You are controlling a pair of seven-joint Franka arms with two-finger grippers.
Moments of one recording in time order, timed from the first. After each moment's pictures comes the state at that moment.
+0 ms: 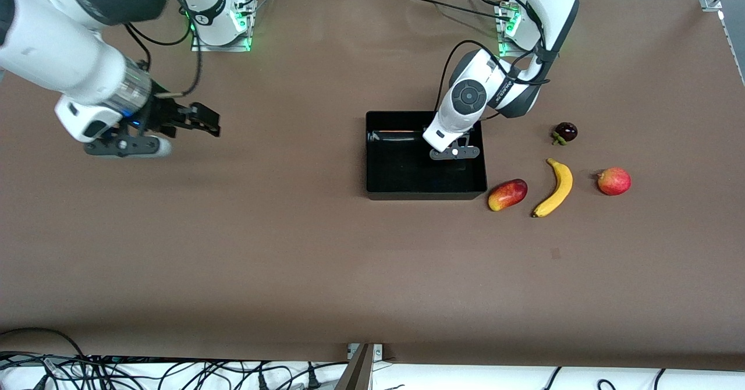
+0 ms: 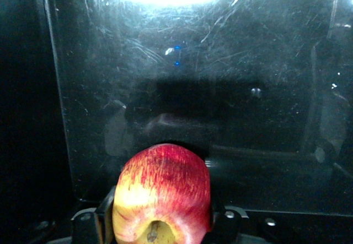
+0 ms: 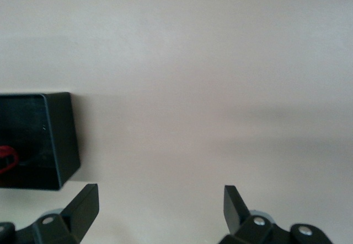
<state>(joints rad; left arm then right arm) -0.51 0.39 -0.12 -2.17 -0.12 2.38 -0.62 0.99 0.17 -0.82 -1.56 0.26 1.62 0.16</state>
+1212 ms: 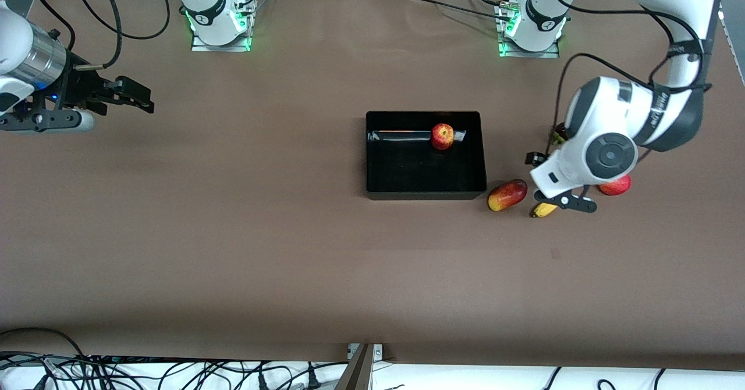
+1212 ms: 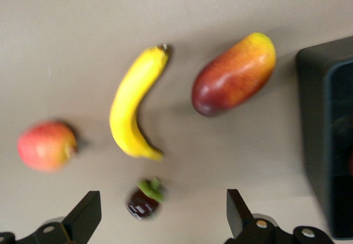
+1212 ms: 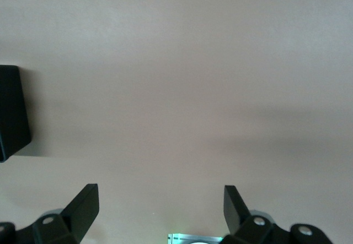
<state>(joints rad) -0.10 0.39 -0.09 -1.73 0.17 1.80 0.08 0.15 0.02 -0.05 -1.62 0.06 1.53 0.07</state>
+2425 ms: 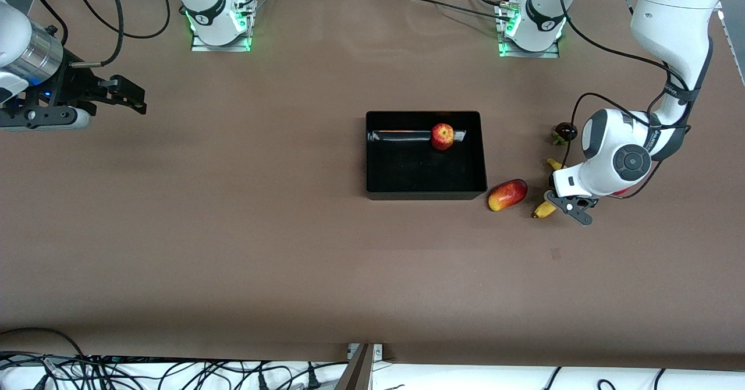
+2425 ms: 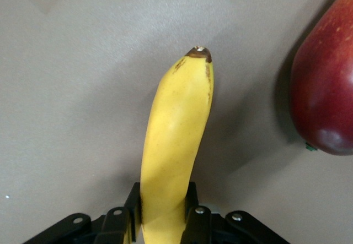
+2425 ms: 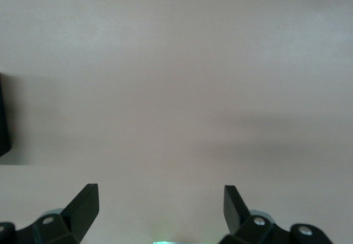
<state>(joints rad) 0.10 0.50 -0.09 -2.03 0.18 2.42 0.52 0.15 0.03 -0.04 -1.60 -0.01 1.54 0.07</state>
